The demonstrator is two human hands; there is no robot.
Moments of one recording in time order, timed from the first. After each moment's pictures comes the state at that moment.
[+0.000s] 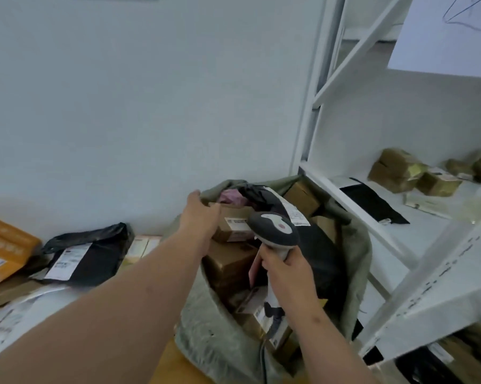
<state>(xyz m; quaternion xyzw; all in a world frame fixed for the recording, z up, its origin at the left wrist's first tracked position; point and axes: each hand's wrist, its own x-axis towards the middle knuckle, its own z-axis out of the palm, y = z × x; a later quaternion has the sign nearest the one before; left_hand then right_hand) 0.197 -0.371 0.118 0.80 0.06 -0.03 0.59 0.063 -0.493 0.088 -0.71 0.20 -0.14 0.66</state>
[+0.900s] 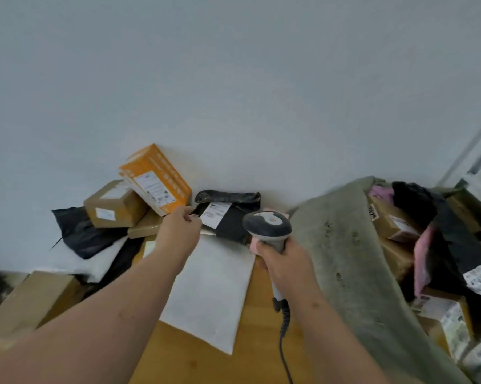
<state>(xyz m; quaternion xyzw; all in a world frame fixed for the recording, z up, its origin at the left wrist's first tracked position) 0.150 -0.014 0.057 0.83 0.20 0.07 0.51 0.097 -0.206 0.067 -0.80 0.09 0.02 0.60</state>
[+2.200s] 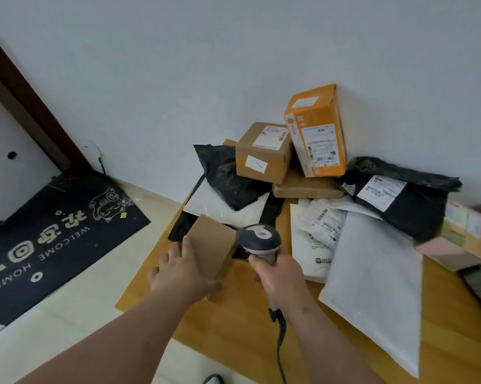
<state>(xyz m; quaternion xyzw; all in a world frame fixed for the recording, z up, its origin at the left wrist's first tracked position) 0.041 0.326 -0.088 0.90 0.35 -0.20 0.15 0.092 0.154 -0.049 -0.84 0.02 0.26 0.48</state>
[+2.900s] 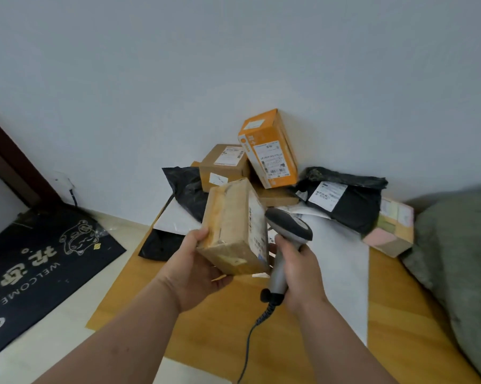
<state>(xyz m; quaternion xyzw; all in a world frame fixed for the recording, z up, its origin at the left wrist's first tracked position) 0.049 0.256 -0.013 0.40 0.30 -0.16 0.85 0.093 0.076 -0.014 -0.65 0.19 0.14 0.73</state>
